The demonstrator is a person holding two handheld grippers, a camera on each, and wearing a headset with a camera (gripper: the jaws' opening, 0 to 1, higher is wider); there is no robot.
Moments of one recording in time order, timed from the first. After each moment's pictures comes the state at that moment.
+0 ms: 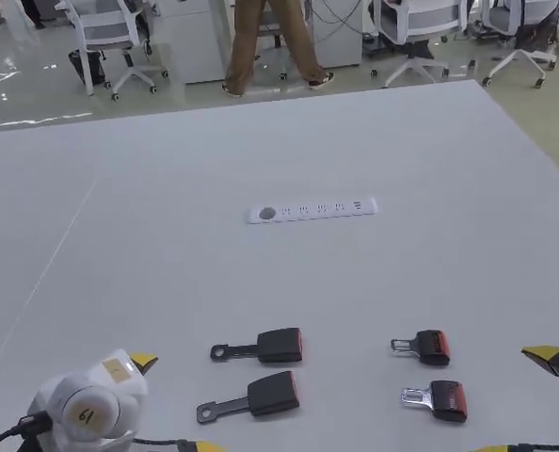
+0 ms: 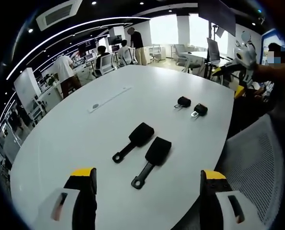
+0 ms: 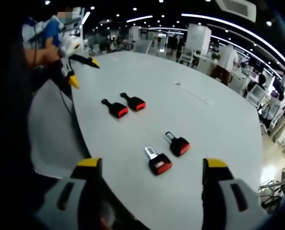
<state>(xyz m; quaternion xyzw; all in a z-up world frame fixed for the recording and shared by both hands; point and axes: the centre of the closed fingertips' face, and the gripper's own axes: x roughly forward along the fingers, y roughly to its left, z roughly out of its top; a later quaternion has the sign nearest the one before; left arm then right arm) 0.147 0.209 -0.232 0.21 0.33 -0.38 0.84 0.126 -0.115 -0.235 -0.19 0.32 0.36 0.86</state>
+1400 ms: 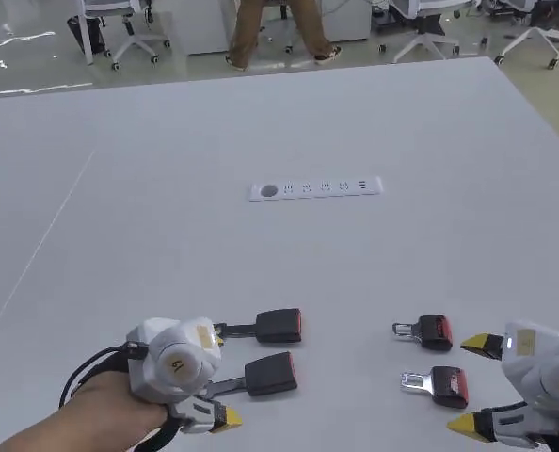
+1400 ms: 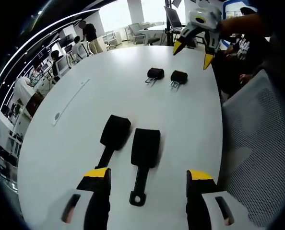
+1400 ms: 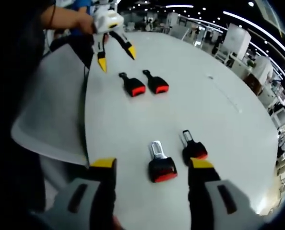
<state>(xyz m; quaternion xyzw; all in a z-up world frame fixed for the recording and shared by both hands) 0.178 0.175 -0.308 0.33 0.37 -0.50 0.72 0.154 -0.090 -0.296 -0.29 0.35 0.47 0.76</state>
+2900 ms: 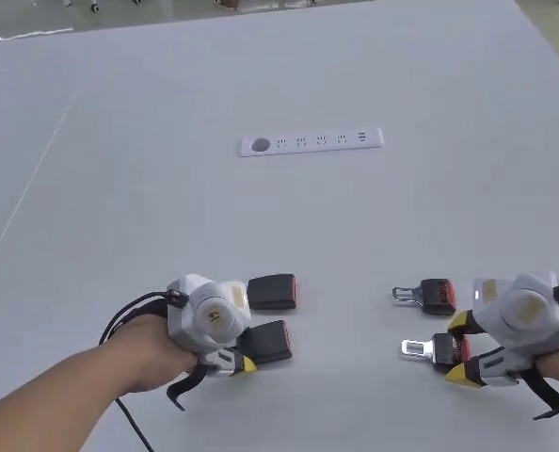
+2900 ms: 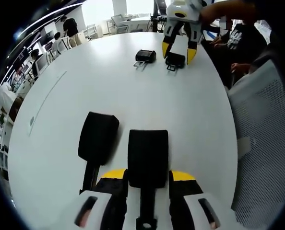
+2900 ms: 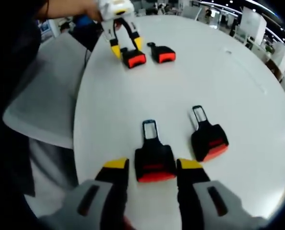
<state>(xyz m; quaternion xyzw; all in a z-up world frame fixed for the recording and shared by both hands) 0.198 0.147 -0.367 0.35 0.40 -0.55 0.65 0.173 -0.103 -0.371 -0.28 0.43 0.52 0.68</state>
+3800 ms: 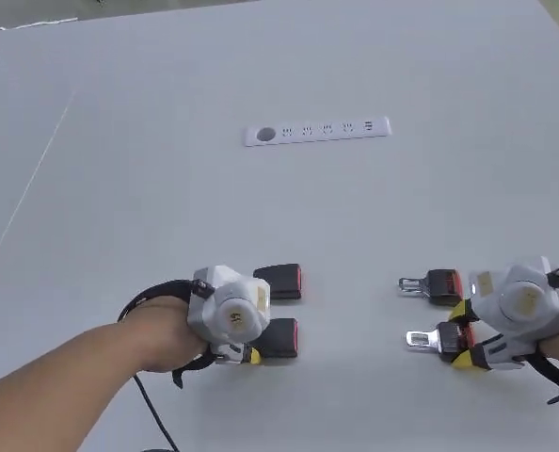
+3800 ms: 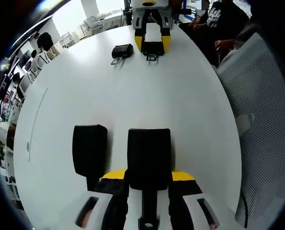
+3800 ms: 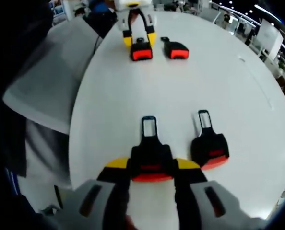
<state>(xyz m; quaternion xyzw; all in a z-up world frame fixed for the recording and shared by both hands) 0.196 0.144 -0.375 0.43 0.37 -0.59 0.58 0.176 -0.102 -0.376 -0.34 0.41 0.55 0.64</state>
